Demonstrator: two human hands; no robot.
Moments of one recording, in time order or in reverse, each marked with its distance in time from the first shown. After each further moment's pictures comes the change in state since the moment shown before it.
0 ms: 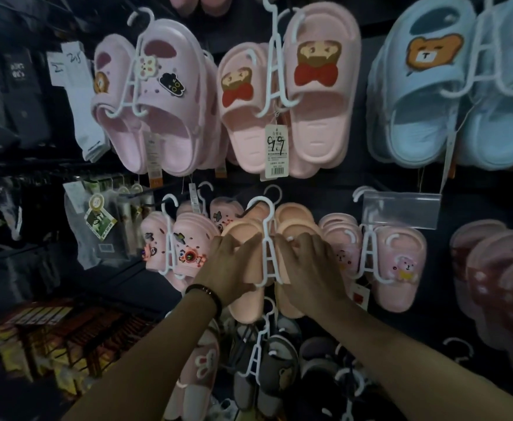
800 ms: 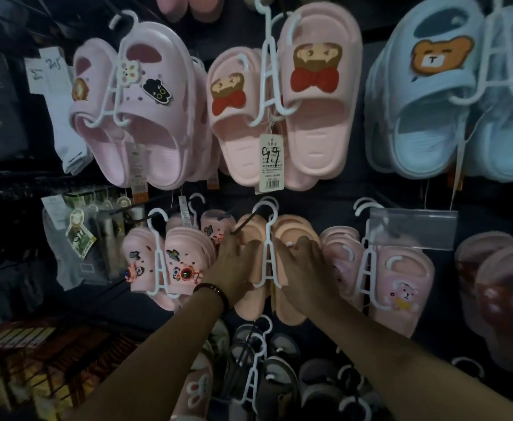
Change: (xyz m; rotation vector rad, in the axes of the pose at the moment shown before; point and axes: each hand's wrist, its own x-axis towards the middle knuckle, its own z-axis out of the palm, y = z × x) left_hand 0.056 -0.005 0.029 -0.061 -0.059 0.025; right_hand 0.037 0.010 0.020 0.101 -0.132 0.115
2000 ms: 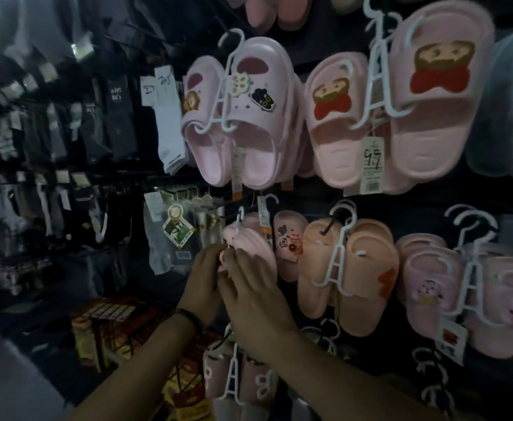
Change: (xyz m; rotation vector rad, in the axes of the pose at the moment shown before) left_hand -0.126 -0.141 -0.070 -0.403 0.295 -0.212; right_hand -0.013 -0.219 0.014 0.067 0.214 -0.504
